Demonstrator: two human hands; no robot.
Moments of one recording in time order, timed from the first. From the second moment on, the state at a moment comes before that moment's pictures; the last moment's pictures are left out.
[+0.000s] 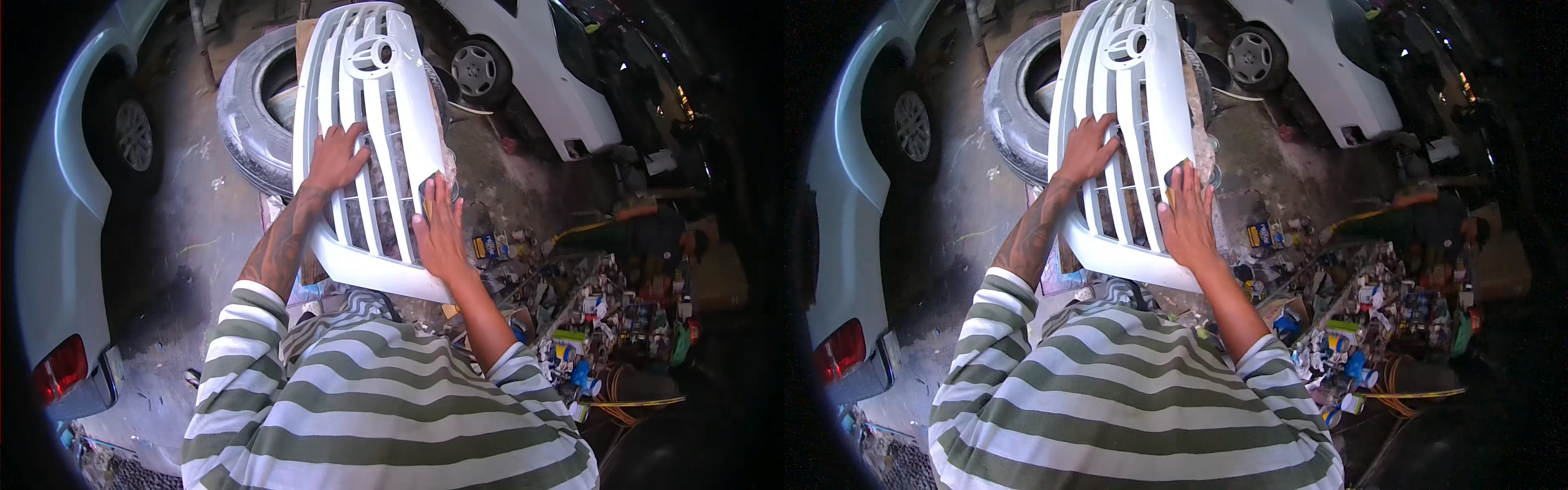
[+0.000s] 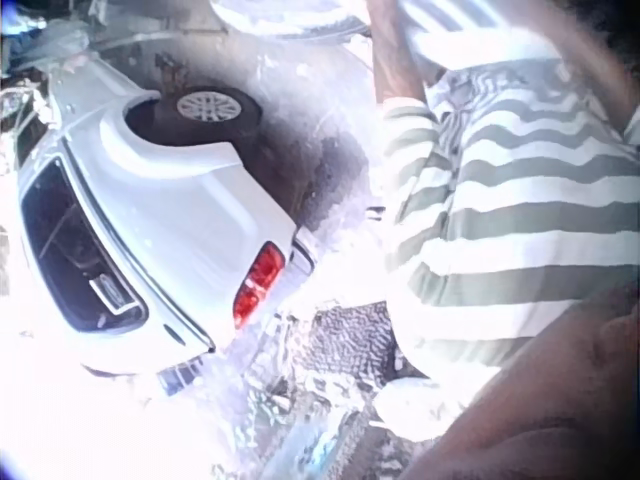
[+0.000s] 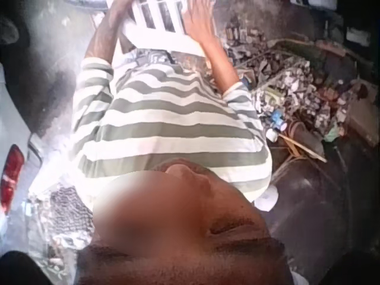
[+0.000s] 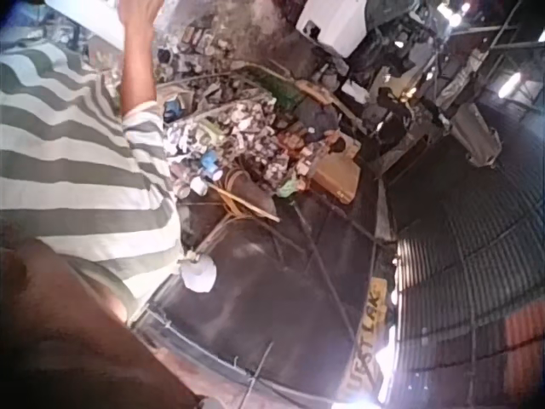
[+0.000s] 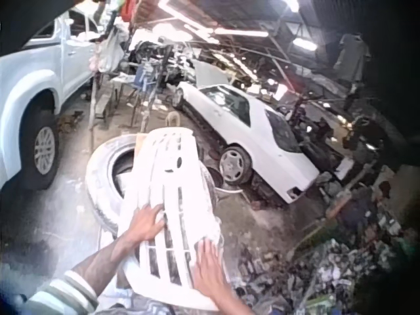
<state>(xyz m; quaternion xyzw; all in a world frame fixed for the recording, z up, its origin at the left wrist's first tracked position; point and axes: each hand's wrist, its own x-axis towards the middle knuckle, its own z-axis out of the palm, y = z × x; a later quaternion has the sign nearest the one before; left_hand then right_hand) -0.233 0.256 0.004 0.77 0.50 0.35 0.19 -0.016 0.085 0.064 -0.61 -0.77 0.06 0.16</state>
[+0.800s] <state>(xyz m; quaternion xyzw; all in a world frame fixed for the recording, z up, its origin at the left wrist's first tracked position) -0.237 0.251 0.003 0.76 0.51 0.36 0.18 -0.038 0.153 0.077 -0.52 -0.83 0.05 0.17</state>
